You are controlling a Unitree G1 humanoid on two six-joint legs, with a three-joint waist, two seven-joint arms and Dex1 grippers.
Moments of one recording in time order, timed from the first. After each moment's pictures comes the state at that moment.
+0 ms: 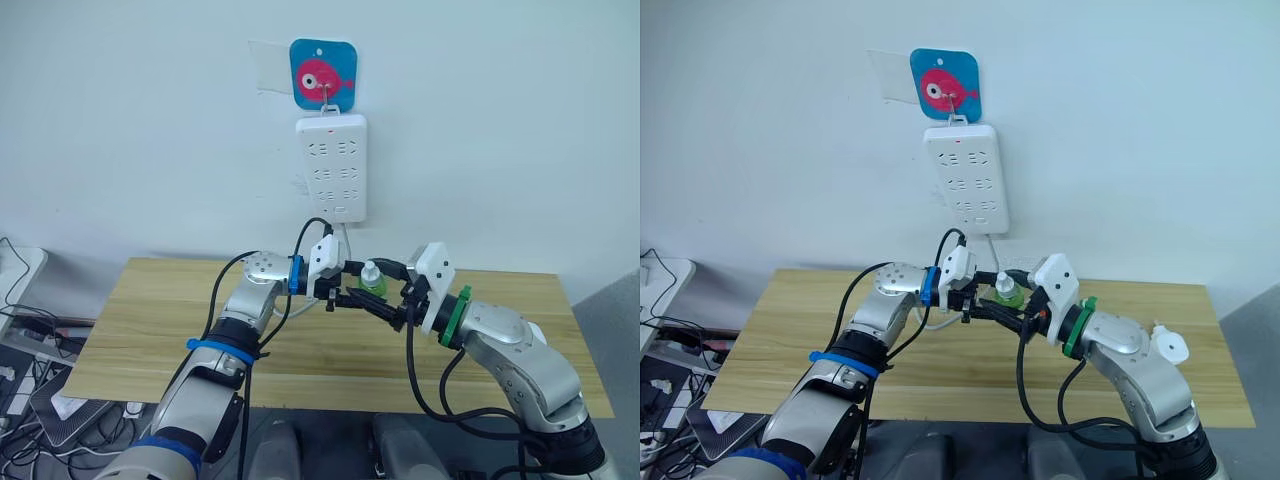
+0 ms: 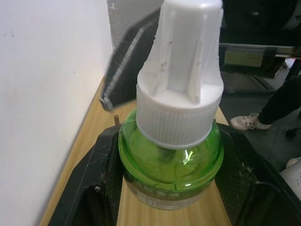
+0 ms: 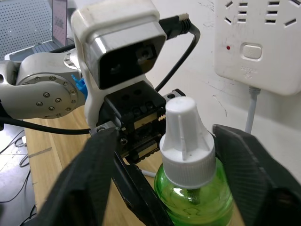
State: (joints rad) left arm -0.70 0.24 -0.22 0.59 -0.22 -0.14 -1.37; right arm -0.20 -0.39 0.17 -0.52 0.40 0.60 0.54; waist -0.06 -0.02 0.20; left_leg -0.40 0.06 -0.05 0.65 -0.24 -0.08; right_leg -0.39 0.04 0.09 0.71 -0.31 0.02
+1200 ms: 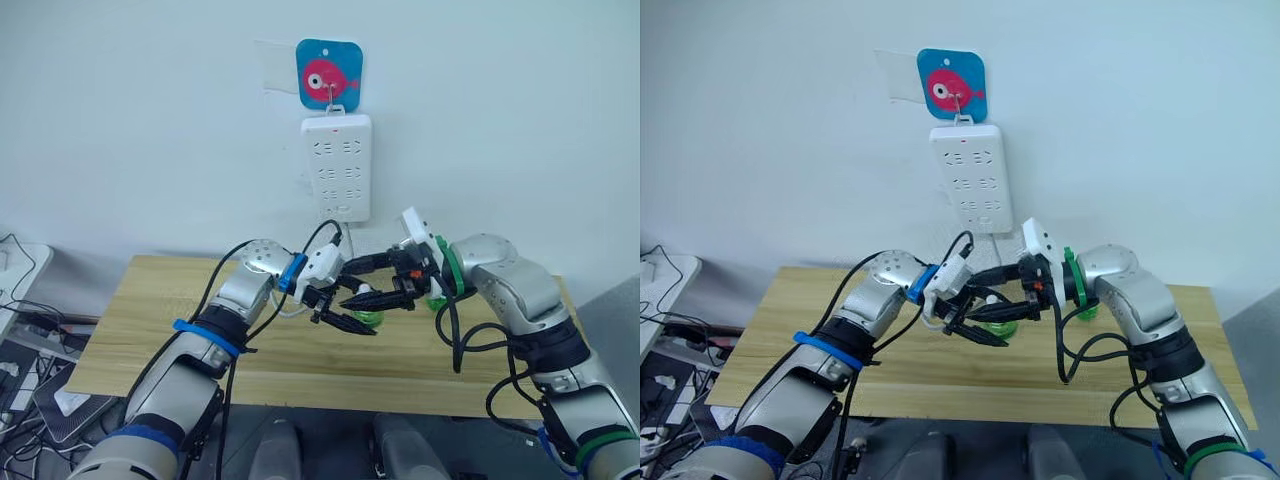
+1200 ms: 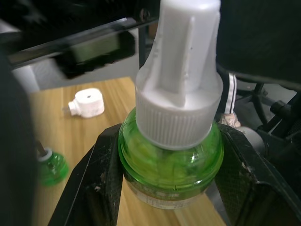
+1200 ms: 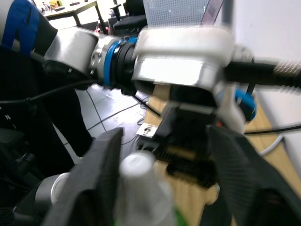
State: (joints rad) left arm -0.77 0.35 -0.43 0.52 -0.41 -0.12 -1.61; right arm -0.62 -0.52 0.21 -0.12 0.52 0.56 1.24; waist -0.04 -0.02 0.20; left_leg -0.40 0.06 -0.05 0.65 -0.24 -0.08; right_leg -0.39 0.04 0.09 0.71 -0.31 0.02
